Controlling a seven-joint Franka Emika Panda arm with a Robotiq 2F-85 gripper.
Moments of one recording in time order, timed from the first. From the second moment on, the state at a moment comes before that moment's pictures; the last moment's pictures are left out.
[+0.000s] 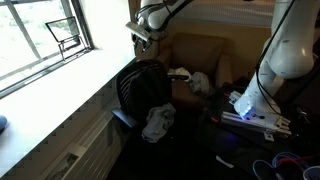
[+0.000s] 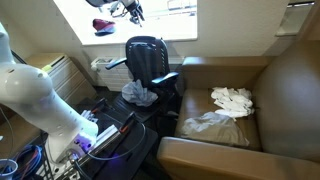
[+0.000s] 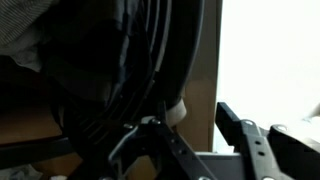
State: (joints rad) arm 0.25 0.31 -0.09 -1.95 -0.05 2.66 1.56
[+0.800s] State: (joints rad) arm 0.14 0.65 -0.01 -1.69 0.15 2.32 1.40
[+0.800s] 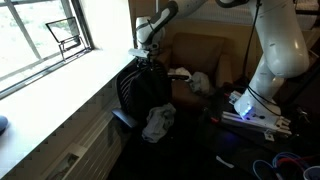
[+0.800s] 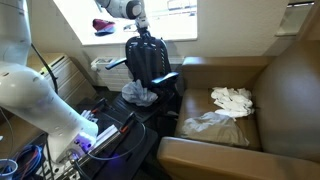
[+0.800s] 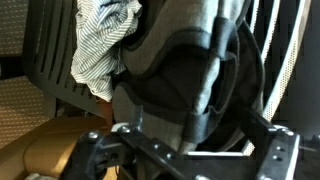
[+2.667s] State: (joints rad) arm 0.20 0.65 -0.05 -1.69 0.09 2.38 1.44
